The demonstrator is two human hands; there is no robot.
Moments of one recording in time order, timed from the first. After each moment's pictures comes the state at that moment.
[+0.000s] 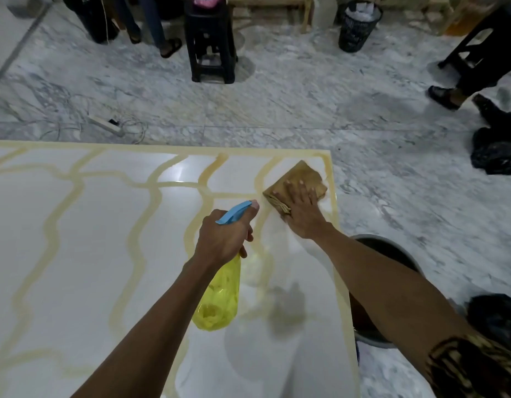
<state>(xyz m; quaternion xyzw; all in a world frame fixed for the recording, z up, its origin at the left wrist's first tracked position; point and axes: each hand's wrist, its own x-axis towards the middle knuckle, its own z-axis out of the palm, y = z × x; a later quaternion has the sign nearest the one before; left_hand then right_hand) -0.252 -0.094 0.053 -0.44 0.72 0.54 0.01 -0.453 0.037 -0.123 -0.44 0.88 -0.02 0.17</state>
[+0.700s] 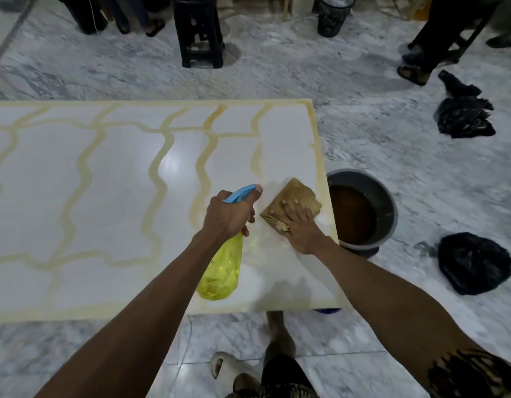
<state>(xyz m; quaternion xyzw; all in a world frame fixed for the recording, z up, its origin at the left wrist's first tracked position) -0.083 -0.002 0.068 -0.39 0.74 0.55 0.03 -0.212 0.182 -0.109 -0.44 0.87 0.01 0.21</state>
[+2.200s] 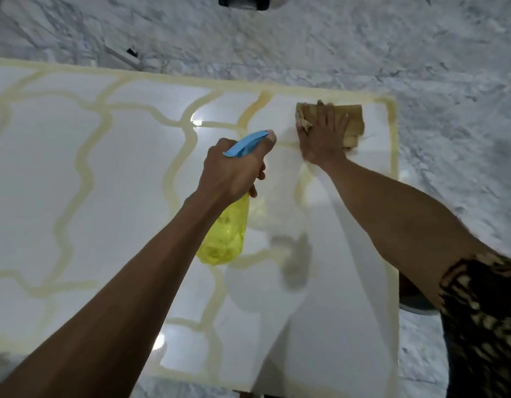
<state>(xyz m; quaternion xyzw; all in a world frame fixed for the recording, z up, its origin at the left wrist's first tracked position) -0.223 -0.168 0.046 -0.44 0.72 0.53 -0.02 -0.455 -0.080 -0.135 -0.32 0.94 -0.04 0.12</state>
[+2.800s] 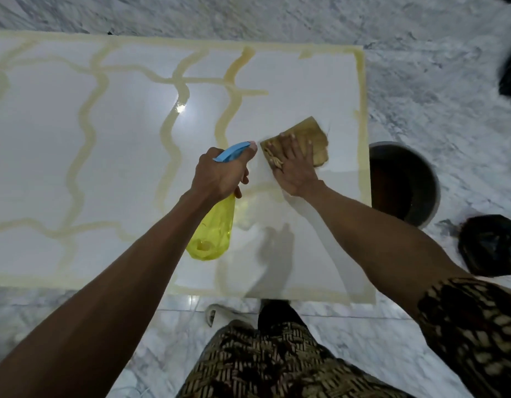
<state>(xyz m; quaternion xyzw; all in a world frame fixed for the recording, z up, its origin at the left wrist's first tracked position) -0.108 -0.092 0.044 -0.44 0.73 0.53 0.04 -0.264 0.043 -0.124 -0.42 0.89 -0.01 0.18</state>
